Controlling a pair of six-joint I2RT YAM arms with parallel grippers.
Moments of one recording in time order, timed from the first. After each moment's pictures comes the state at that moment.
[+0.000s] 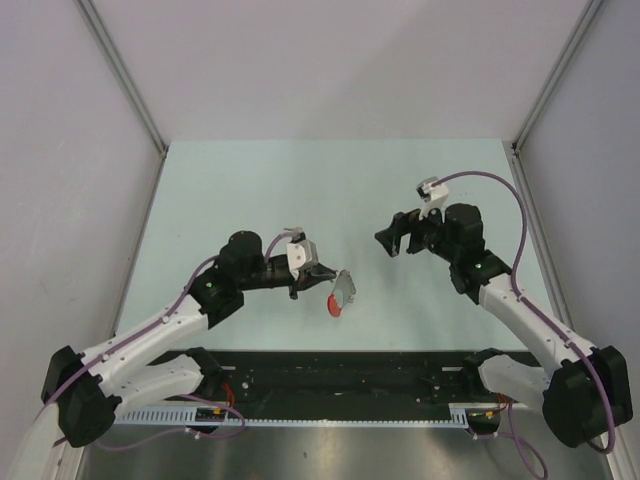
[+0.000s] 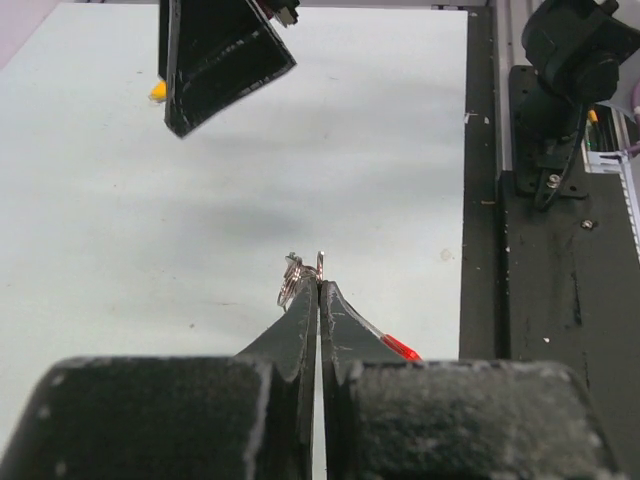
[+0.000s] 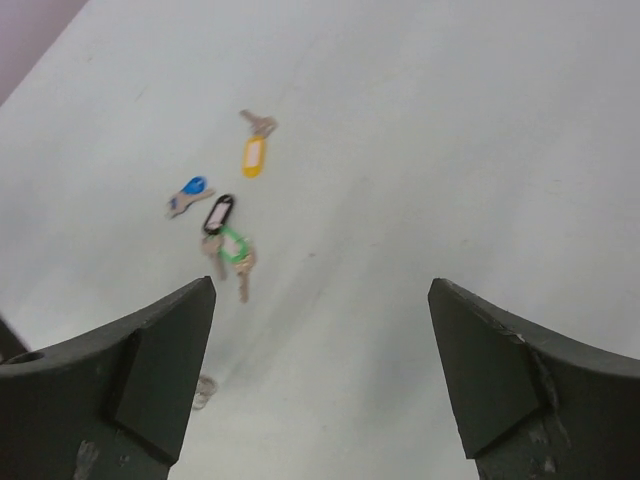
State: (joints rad) left arm -0.75 0.96 0.67 0.07 0.61 0.22; right arm 0.41 1.07 0.71 0.04 -0.32 0.19
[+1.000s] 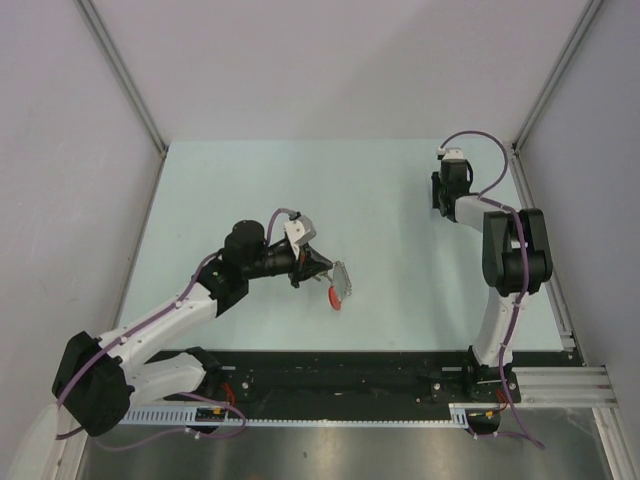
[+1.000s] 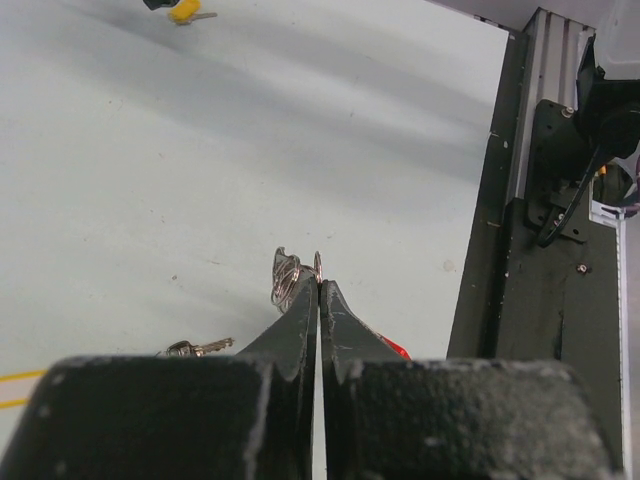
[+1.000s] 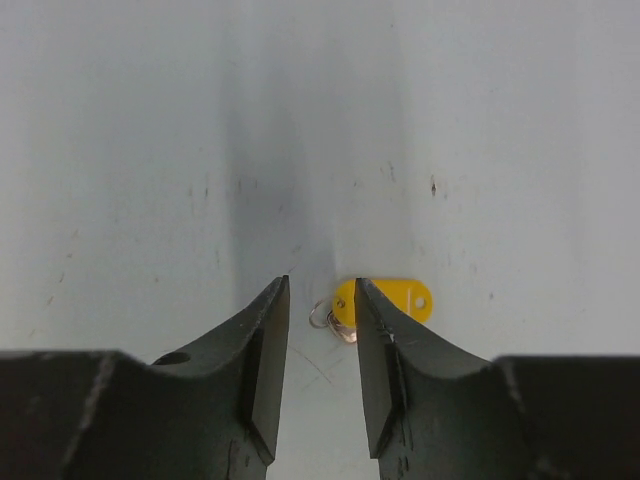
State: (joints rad) left arm -0.64 1.07 0.67 0.12 0.60 0.01; right arm 0.08 1.97 1.24 0.07 0.22 -0.02
